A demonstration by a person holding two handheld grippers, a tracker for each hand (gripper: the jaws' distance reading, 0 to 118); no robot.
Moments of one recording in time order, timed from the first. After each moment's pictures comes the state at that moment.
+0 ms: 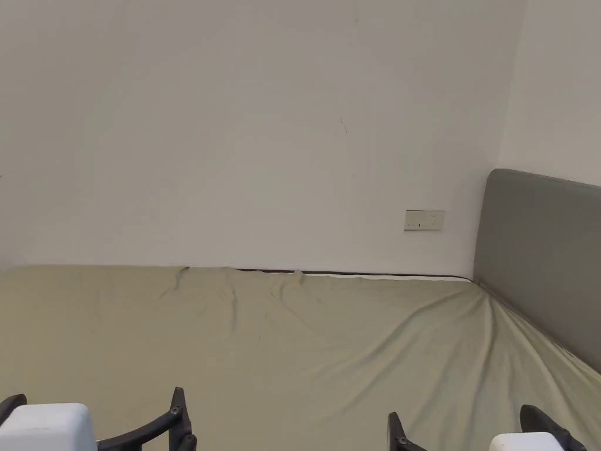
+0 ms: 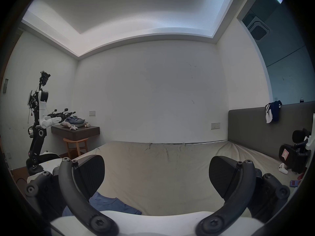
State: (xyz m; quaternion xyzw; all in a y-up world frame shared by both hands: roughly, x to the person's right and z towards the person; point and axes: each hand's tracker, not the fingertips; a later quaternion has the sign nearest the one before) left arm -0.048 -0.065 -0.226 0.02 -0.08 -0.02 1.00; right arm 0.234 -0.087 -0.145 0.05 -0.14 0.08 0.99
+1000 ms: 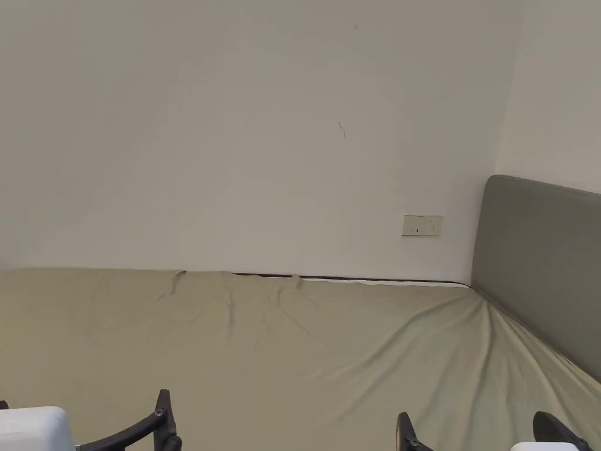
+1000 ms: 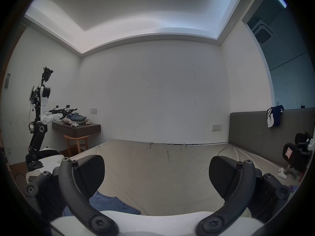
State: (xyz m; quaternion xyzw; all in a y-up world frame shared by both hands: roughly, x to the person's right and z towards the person) left arm -0.053 -0.062 -0.229 0.02 -0.08 -0.01 1.00; right arm 0.238 -0.081 -0.140 0.07 -0.16 0.06 0.98
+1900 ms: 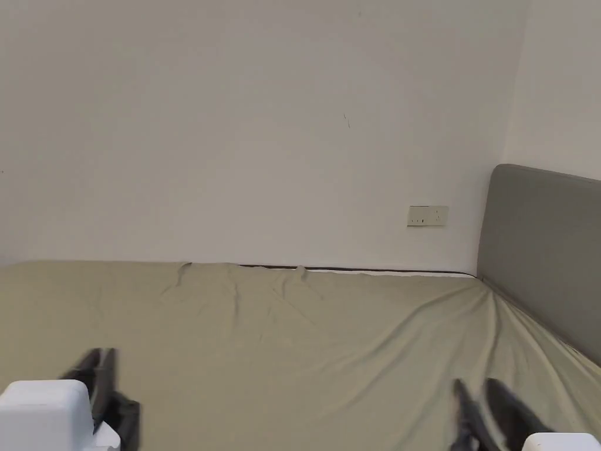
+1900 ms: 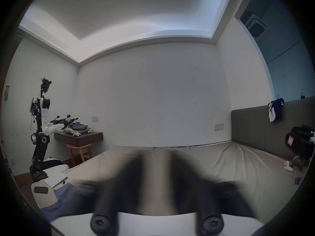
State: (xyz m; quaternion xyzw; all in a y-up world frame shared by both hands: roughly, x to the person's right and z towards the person) left arm -0.048 -0.058 -0.232 0.04 -0.07 -0.04 1.00; right arm 0.239 -0.082 -0.136 0.07 -0.17 0.09 0.98
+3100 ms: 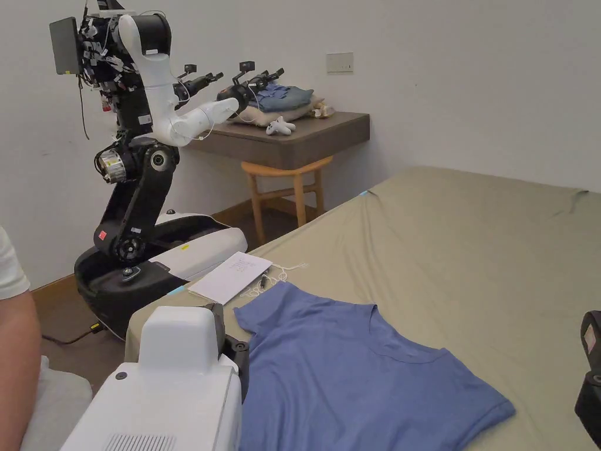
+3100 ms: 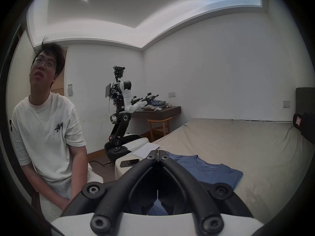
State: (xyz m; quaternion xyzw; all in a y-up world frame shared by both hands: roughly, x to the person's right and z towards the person) left arm -0.282 -0.075 -0.092 -0.08 0.26 -0.06 0.96; right arm 0.010 -0.093 -0.186 0.05 0.19 0.03 0.98
